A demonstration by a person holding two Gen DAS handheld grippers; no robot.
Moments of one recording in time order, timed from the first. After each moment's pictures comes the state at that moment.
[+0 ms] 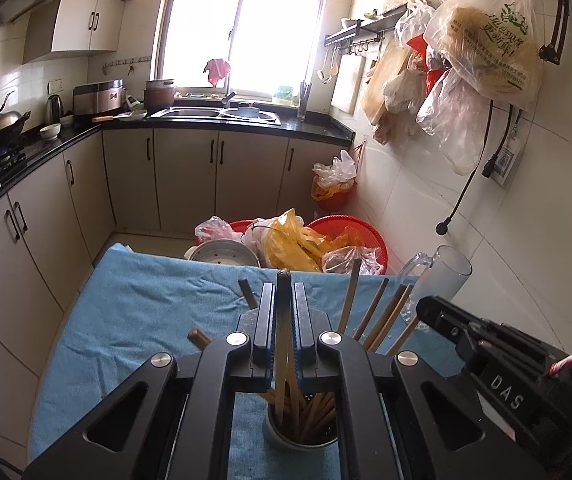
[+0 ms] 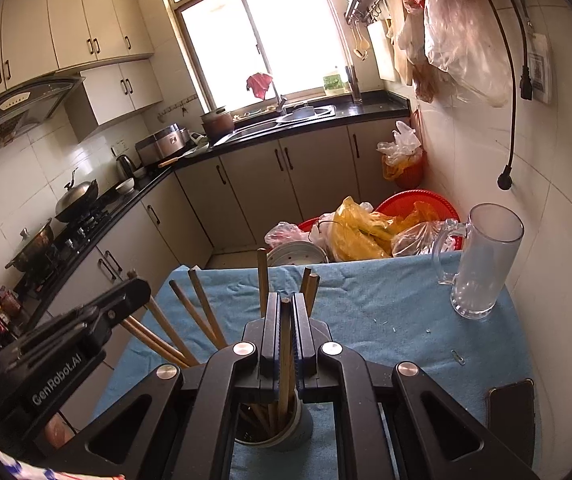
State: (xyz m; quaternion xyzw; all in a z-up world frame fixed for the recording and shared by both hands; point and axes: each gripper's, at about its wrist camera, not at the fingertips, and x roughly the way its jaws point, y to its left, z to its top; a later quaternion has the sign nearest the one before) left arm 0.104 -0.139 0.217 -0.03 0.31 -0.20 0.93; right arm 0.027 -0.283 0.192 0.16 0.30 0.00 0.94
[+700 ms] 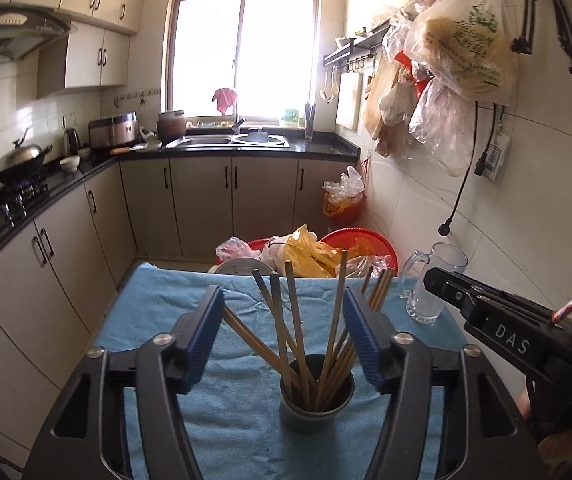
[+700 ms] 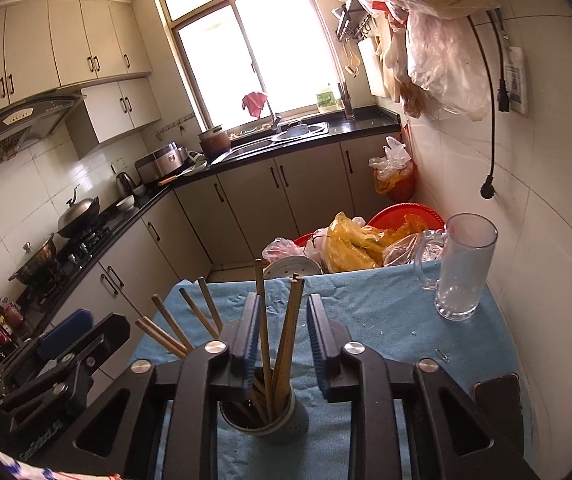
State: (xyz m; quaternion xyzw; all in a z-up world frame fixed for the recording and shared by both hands) left arm 0.037 -0.128 0.240 0.01 0.26 -0.17 0.95; right arm -0.018 -0.287 0.214 0.16 0.27 -0.02 0.95
